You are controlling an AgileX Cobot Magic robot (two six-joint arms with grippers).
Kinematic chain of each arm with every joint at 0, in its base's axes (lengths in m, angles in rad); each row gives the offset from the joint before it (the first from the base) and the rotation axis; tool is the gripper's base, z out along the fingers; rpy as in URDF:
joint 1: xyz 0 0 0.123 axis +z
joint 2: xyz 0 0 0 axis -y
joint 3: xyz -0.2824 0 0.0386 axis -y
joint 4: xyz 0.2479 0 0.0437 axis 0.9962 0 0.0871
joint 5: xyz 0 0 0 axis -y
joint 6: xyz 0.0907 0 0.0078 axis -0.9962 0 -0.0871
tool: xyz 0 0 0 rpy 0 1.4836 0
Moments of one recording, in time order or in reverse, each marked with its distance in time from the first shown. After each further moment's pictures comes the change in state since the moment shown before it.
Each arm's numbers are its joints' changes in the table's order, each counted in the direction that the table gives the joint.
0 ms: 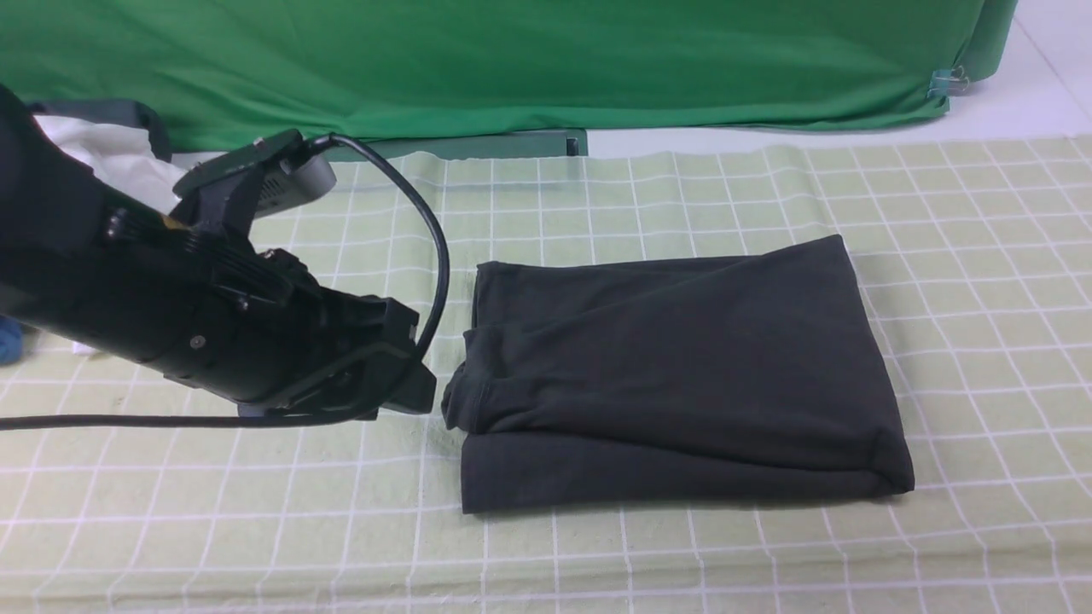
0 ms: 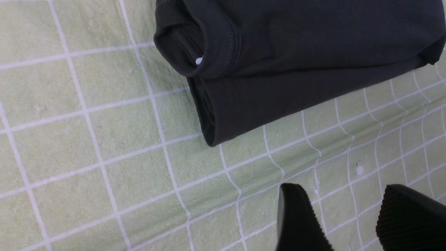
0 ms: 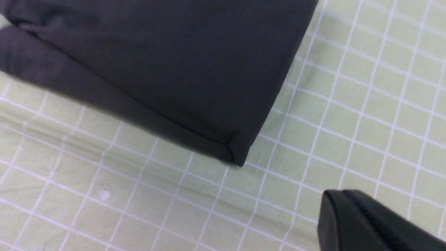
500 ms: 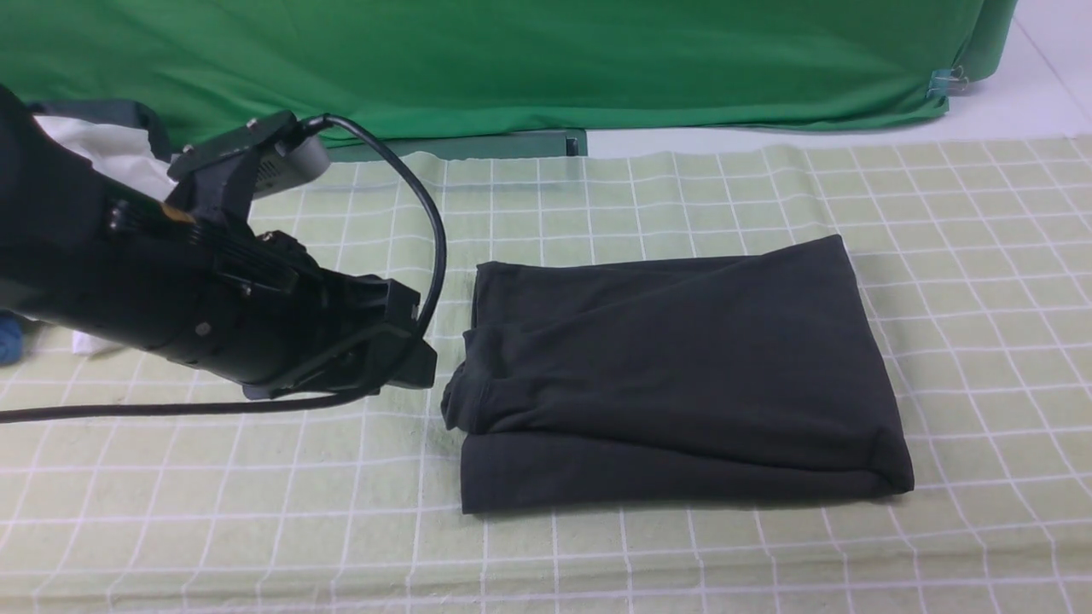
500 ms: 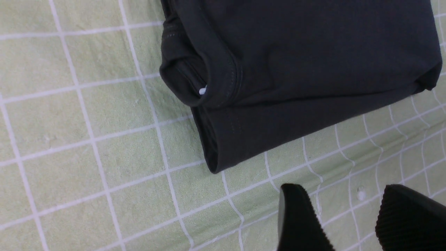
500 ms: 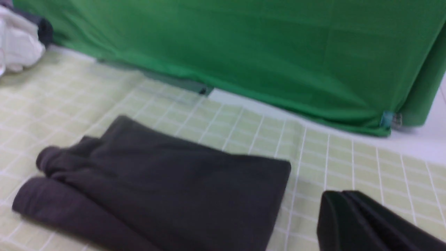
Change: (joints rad) right arm 0.000 0.629 -0.678 0.014 0.759 0.000; left arm 0.000 0.001 0.000 0.001 0.063 -0.003
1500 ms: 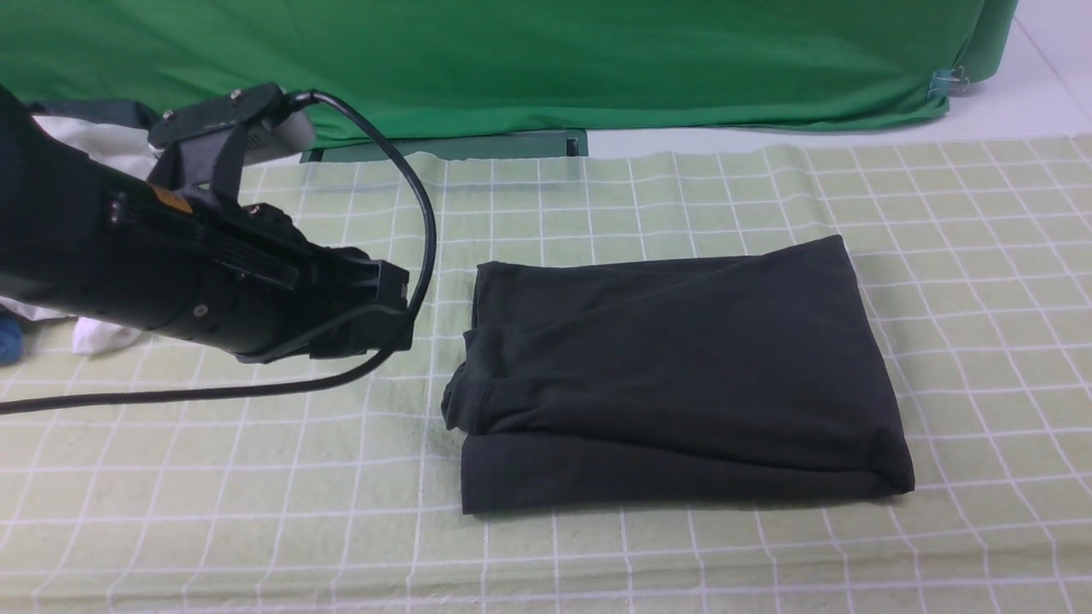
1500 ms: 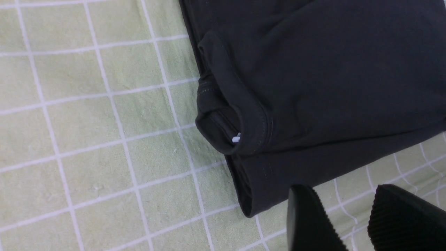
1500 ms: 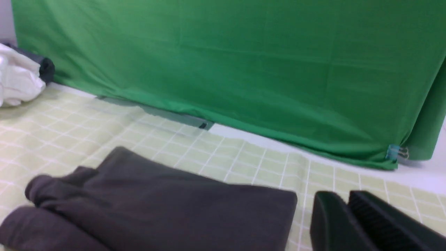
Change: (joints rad) right arm -0.006 0.045 -0.171 0.001 0.212 0.000; left arm 0.002 0.000 0.000 0.072 0.107 -0.011
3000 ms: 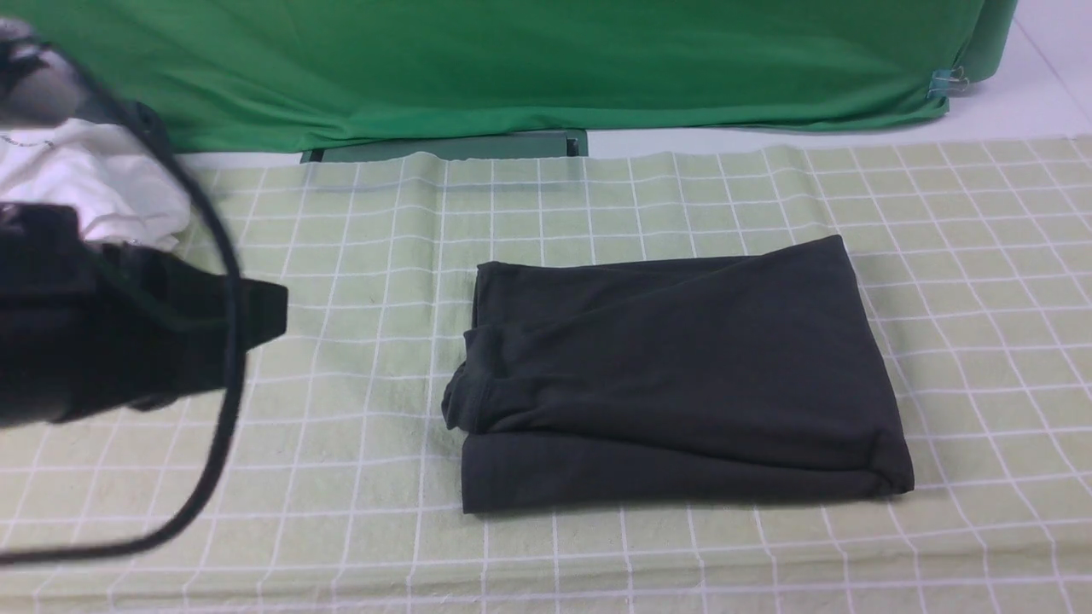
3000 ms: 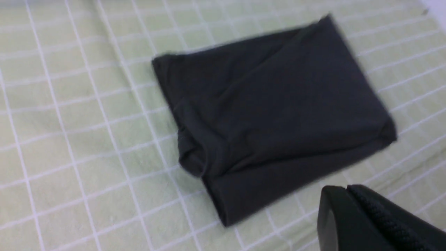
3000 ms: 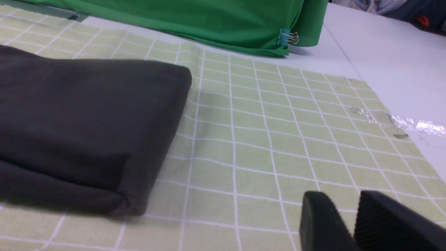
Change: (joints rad) right arm -0.322 0.258 -0.353 -0.082 -0.010 0.000; left arm 0.003 0.527 -0.156 0.007 0.041 -0.072
